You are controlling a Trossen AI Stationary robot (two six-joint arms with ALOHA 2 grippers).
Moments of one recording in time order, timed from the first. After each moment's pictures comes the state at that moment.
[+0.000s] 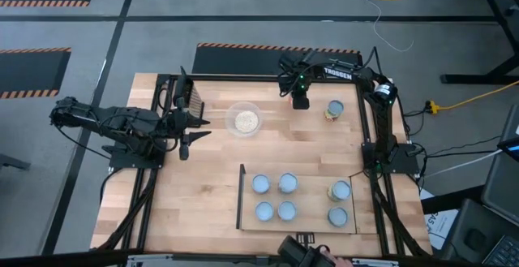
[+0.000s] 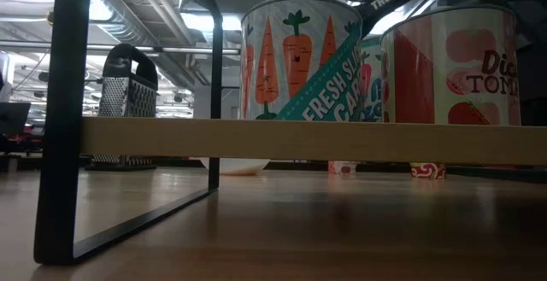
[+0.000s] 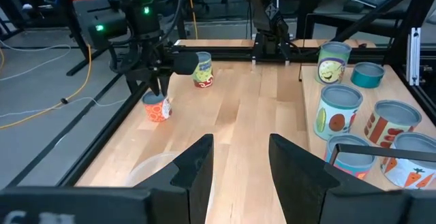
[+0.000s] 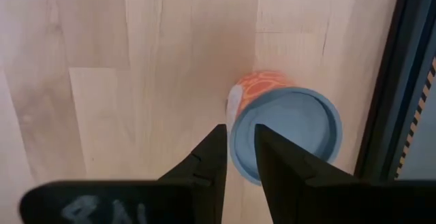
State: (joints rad) left arm -0.23 0.66 0.76 -0.38 -0.45 -0.08; right arm -0.63 2.03 1.66 -1.09 -0.03 -0.66
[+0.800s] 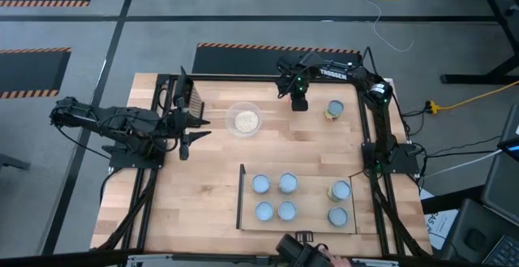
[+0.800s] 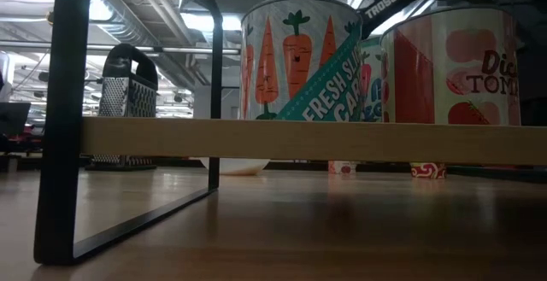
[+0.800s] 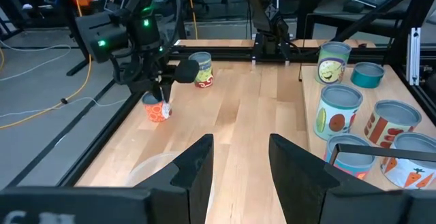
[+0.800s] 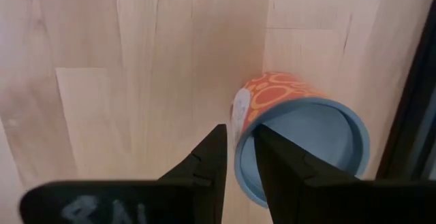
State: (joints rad) left arm -0.23 0.66 0.76 -0.38 -0.45 -0.08; right arm -0.63 2.09 1.66 -1.08 -0.03 -0.66
